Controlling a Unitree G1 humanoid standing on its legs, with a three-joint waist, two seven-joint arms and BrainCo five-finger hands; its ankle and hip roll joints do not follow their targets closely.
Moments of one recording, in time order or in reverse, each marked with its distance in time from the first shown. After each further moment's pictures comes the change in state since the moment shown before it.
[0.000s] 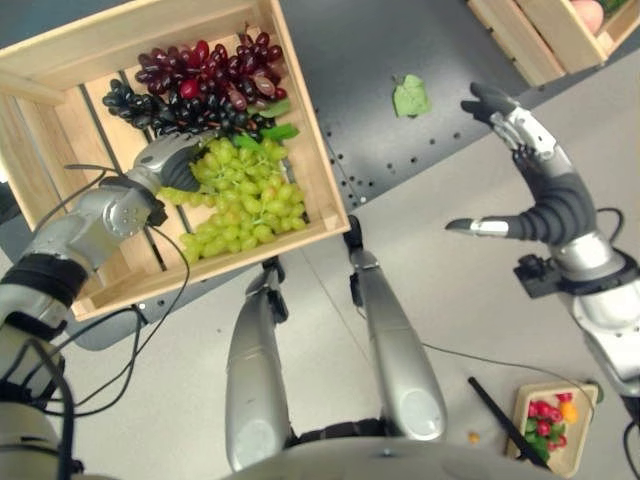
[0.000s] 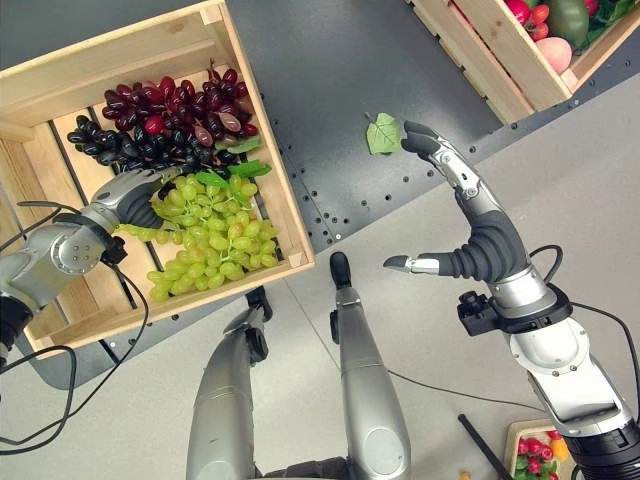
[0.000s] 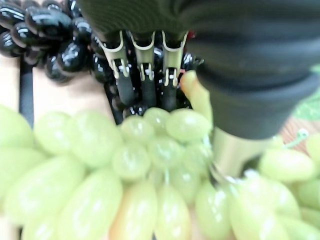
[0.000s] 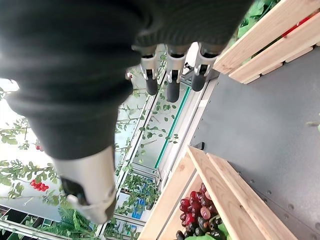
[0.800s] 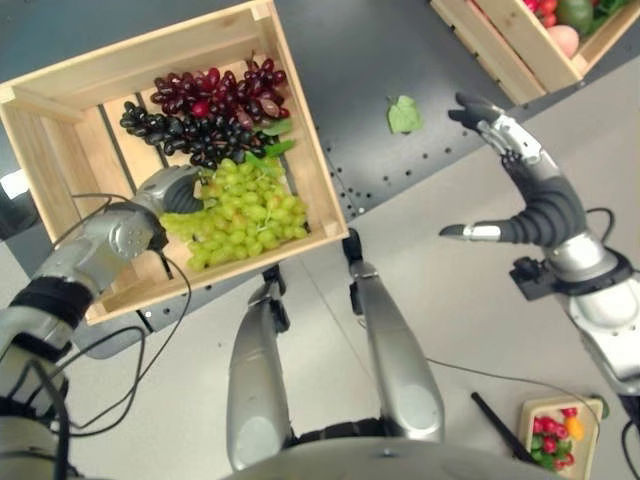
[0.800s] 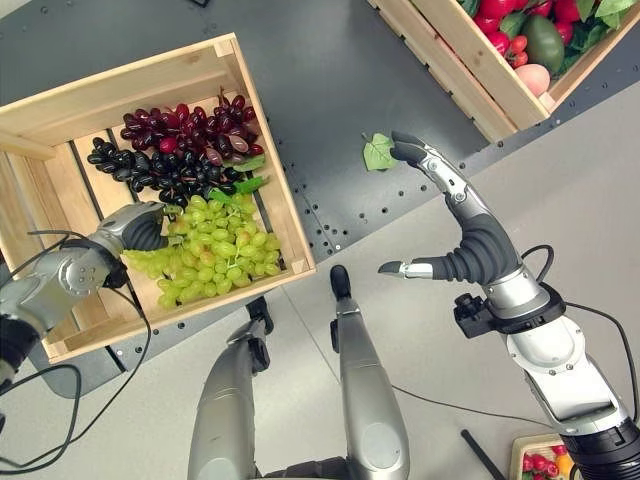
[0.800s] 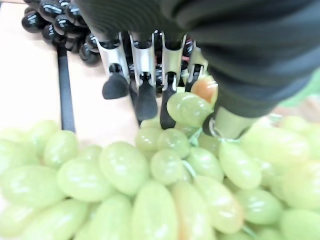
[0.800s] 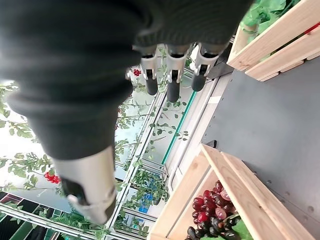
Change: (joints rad) left arm 0.258 -0.007 0.173 -0.160 -0.041 0.055 -0.071; right arm 0.000 0.001 0.017 0.024 0.018 0.004 0.050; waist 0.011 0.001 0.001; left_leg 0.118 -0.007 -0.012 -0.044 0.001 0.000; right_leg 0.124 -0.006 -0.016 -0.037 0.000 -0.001
